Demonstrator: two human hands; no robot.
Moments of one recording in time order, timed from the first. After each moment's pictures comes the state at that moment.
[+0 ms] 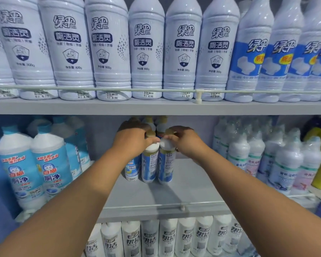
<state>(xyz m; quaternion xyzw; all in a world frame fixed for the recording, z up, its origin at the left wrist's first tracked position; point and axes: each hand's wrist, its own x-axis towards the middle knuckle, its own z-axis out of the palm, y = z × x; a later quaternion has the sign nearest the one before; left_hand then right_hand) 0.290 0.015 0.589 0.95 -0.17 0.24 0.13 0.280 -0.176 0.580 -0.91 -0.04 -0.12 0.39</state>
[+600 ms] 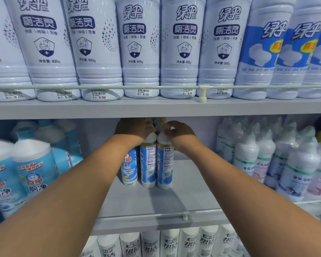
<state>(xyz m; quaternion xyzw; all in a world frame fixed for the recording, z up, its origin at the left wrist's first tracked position) 0.347 -0.003 0.602 0.96 -0.17 0.15 0.19 0.332 -0.167 0.578 -0.90 0.01 -0.11 0.42</state>
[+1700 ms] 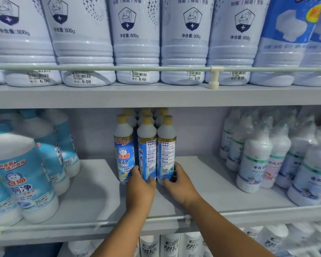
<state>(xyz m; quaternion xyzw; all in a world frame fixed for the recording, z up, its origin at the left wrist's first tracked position) 0.316 -0.034 0.399 0.85 0.07 0.16 0.50 0.308 -0.169 0.401 -0.80 -0.01 -0.06 0.60</state>
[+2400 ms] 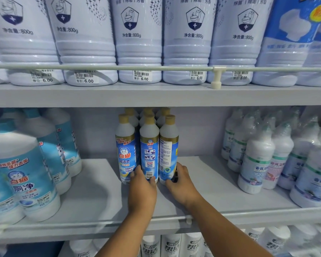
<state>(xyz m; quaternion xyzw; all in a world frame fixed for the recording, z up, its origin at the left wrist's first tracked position) 0.318 -0.036 0.391 0.88 0.06 0.18 0.44 0.316 -0.169 0.390 -0.82 -0.02 -0.09 0.57</state>
